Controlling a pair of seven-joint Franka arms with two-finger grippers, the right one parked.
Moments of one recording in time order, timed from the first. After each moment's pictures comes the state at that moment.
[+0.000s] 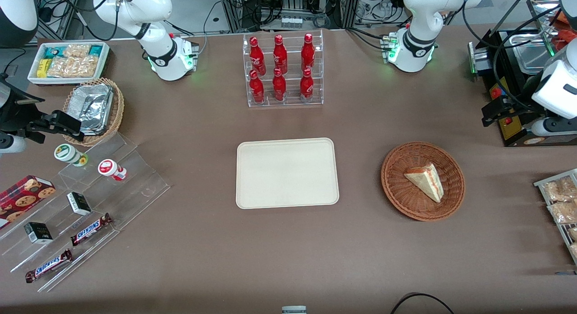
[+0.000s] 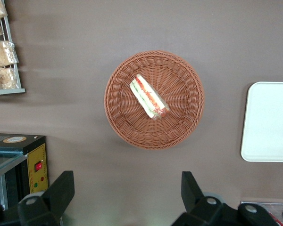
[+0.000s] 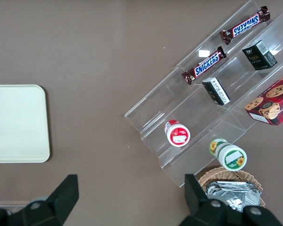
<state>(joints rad) -0.02 0.00 -0.03 -1.58 0.03 1.54 -0.11</state>
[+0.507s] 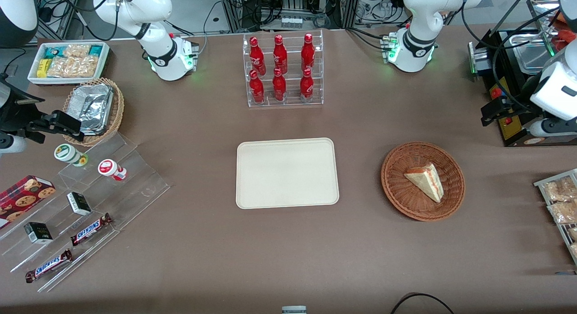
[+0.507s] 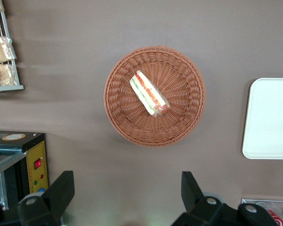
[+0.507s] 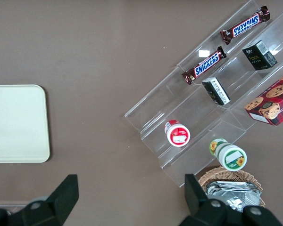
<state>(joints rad) -0.03 0.00 -0.03 -1.60 0.03 1.54 -0.11</state>
